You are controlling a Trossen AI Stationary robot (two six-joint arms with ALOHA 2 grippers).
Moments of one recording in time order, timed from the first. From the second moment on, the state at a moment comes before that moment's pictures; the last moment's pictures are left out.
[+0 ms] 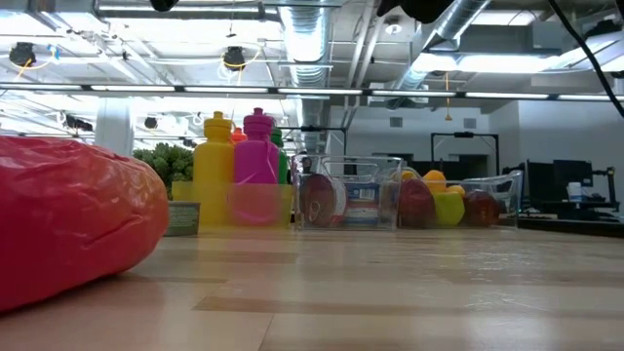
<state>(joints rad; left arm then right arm) -0.37 0.87 0.59 0.37 -0.27 -0.58 0.21 1.98 1.33 0.89 0.11 -0.64</state>
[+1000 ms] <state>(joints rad) -0.36 0.75 0.59 0.33 -0.19 -0.52 0.23 1.94 1.33 0.87 0.14 -0.64</state>
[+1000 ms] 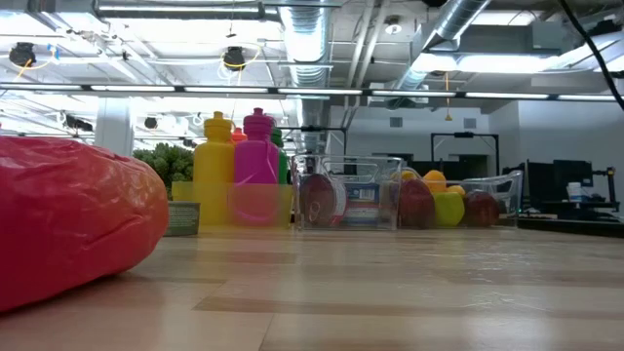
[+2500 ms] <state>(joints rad) -0.37 0.72 0.32 0.47 -0.35 -0.19 -0.03 1.23 1.33 -0.73 1.23 0.37</state>
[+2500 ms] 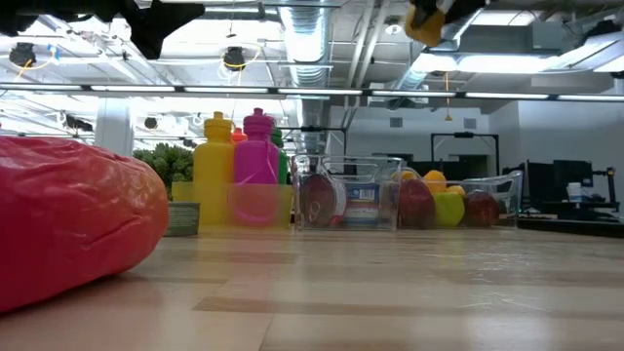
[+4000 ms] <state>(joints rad) -0.37 0.72 0.32 0.48 -0.35 -0.19 -0.48 1.66 1.22 -1.12 0.89 0.57</state>
